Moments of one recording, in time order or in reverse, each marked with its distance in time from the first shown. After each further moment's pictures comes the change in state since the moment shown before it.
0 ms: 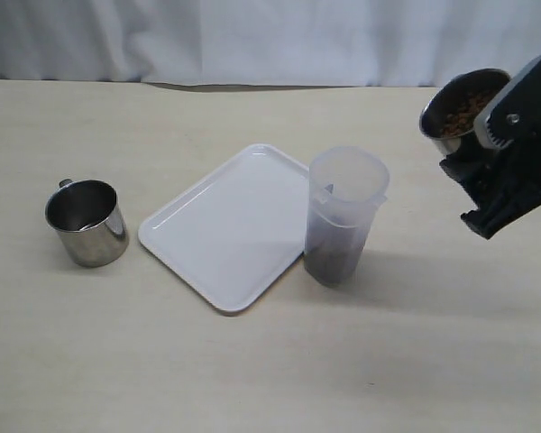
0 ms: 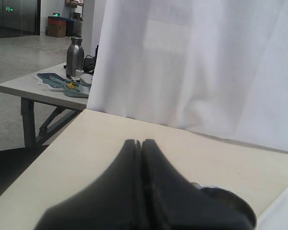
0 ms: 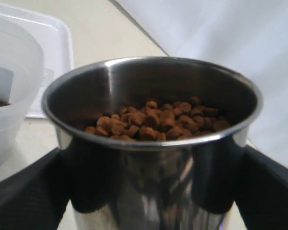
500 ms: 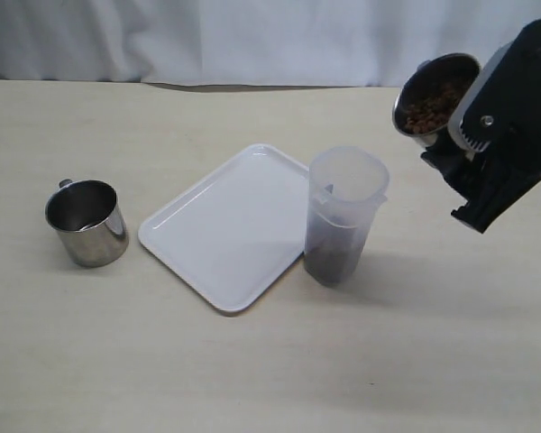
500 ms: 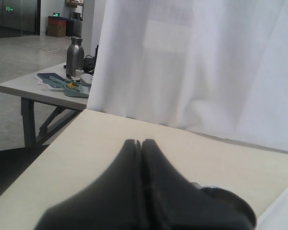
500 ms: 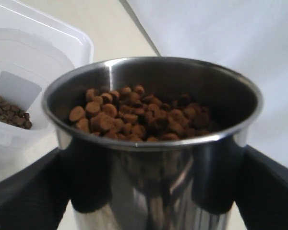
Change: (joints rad) left arm 0.000 0.000 0.000 0.000 0.000 0.000; right arm 0.076 0.002 -0.073 -0.002 0.065 -0.127
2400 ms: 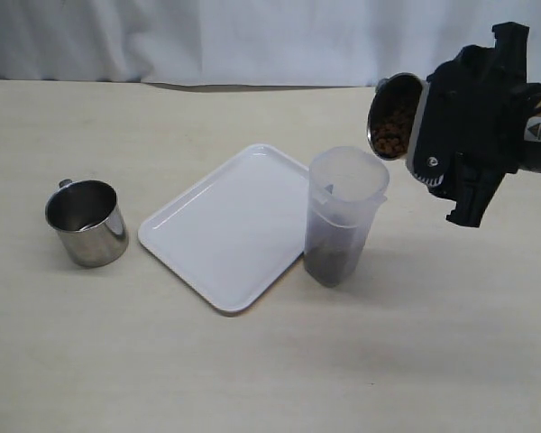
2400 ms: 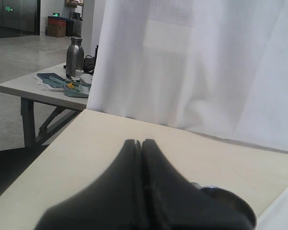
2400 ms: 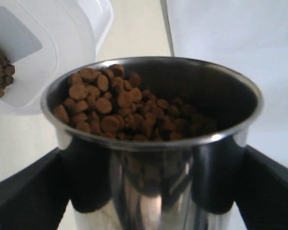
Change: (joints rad) left arm 0.000 0.000 0.000 0.000 0.000 0.000; right arm 0.000 0.192 -0.074 -0.011 -0.034 -0.385
